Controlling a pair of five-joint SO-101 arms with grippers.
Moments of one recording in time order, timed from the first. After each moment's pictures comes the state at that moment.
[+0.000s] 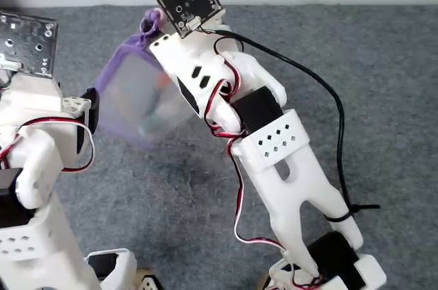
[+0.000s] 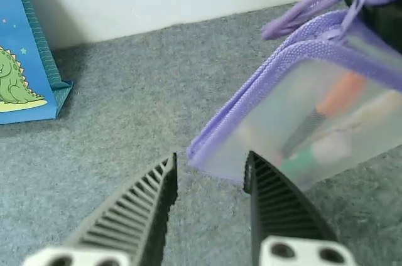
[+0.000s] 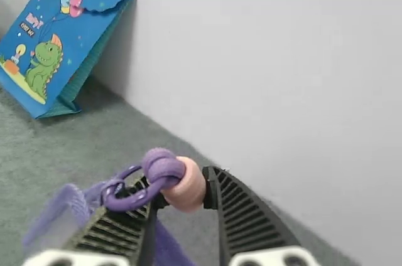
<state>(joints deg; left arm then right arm) -11.9 -36.0 -10.3 97.8 -7.2 -35.5 -10.5 -11.1 38.7 12.1</state>
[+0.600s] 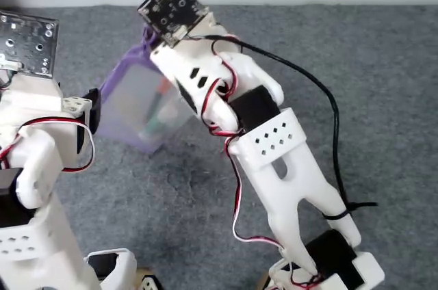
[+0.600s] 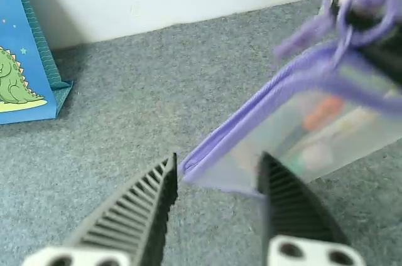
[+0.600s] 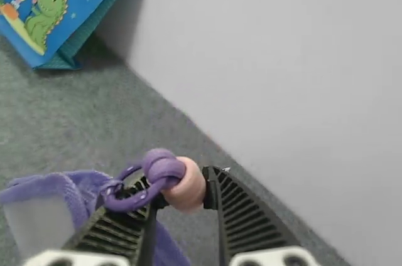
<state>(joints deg) -11.9 -36.0 -10.3 97.8 -7.2 -36.9 -9.8 -11.1 45.9 19.5</state>
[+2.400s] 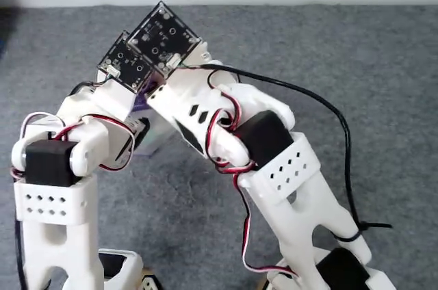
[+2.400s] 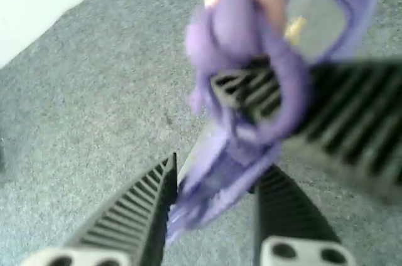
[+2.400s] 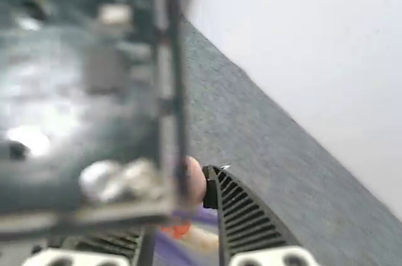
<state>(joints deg) 0.3 -36.4 8.9 91.5 -22.1 -41.8 -17.6 -11.2 63.9 15.0</state>
